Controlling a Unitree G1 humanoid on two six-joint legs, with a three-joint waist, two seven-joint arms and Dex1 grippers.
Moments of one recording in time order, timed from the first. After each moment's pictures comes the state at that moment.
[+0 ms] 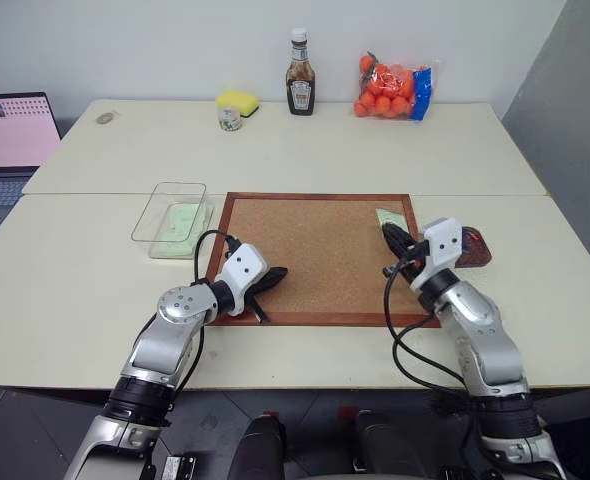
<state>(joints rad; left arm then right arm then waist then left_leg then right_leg) -0.31 0.48 -0.15 0.08 -0.08 0.17 -0.76 -0.22 -0.23 0.02 -0.16 0.18 0.21 0.40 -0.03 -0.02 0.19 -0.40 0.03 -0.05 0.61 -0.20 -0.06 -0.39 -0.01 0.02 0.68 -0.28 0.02</state>
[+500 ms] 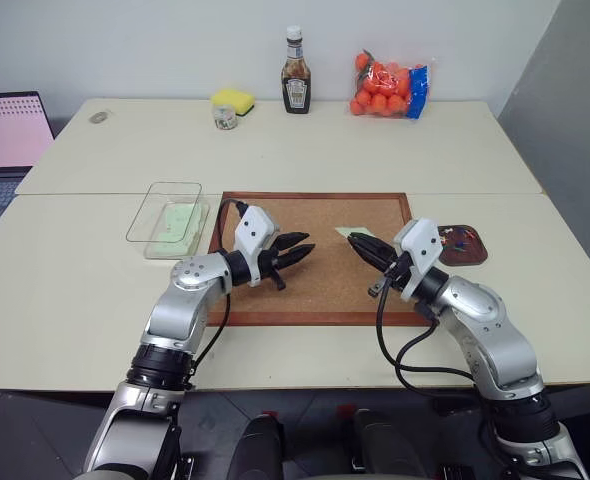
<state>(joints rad) -0.49 0.39 -0.10 0.10 -0.31 0.35 -0.86 -0.28 -0.34 0.15 -0.32 0.22 0.31 0.59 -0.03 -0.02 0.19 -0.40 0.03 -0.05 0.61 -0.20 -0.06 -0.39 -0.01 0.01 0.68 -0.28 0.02</state>
